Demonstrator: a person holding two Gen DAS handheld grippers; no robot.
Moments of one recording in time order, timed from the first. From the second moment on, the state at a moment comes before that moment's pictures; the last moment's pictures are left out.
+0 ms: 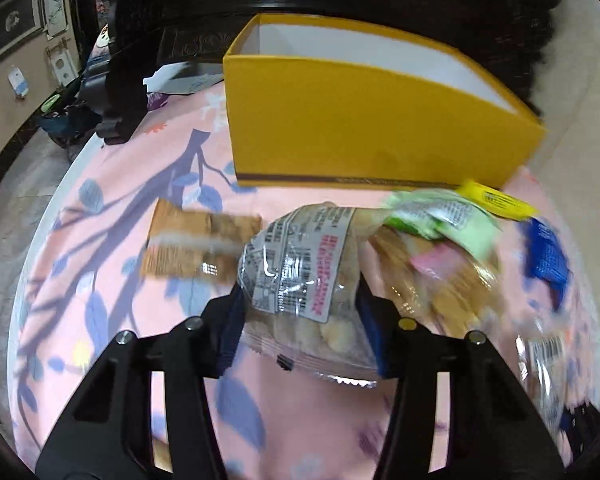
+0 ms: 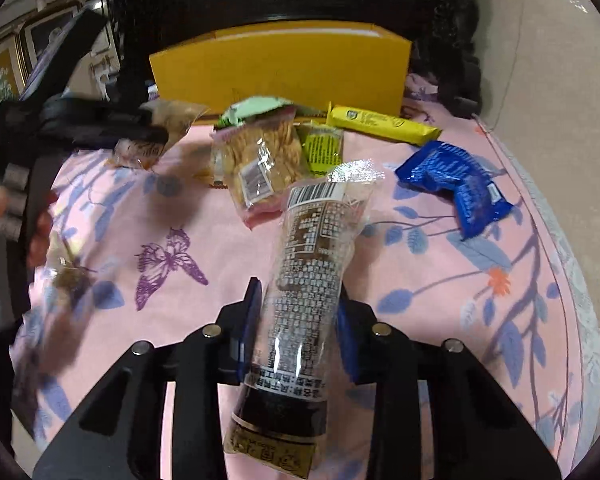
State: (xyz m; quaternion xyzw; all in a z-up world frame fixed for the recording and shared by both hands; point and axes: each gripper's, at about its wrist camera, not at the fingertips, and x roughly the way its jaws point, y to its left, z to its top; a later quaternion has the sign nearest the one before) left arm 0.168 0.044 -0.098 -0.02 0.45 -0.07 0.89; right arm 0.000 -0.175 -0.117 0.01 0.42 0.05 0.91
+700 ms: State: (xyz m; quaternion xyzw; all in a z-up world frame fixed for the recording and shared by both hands) left arm 0.144 0.022 -0.018 -0.02 0.40 -0.09 0.91; right arm 0.080 -0.179 -0.017 0.03 0.36 0.10 0.93
